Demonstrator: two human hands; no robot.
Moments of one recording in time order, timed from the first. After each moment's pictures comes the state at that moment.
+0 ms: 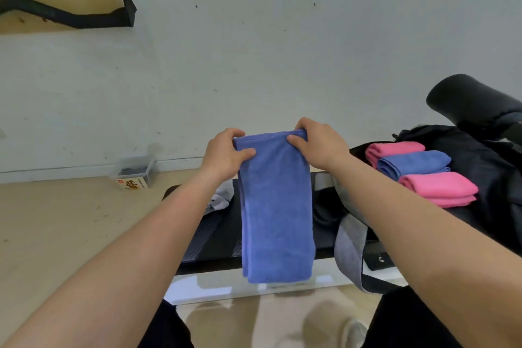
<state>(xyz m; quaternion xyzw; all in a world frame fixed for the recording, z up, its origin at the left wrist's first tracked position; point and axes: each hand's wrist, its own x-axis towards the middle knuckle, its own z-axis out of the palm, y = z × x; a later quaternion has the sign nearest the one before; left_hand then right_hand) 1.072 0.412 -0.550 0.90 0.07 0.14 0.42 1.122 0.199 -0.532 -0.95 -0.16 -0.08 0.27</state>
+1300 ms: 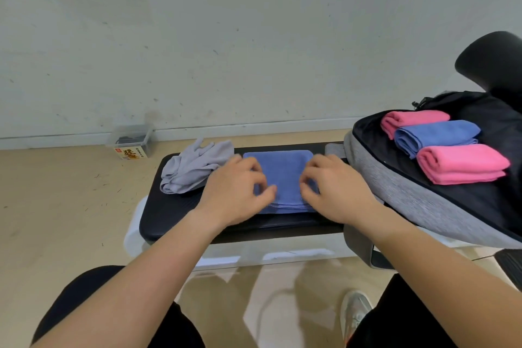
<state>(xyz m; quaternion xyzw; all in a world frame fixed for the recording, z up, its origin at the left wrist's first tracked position) 1.006 0.397 -0.643 0.98 -0.10 0.14 0.12 1.052 0.174 -0.639 -0.94 -0.31 -0.11 0.11</state>
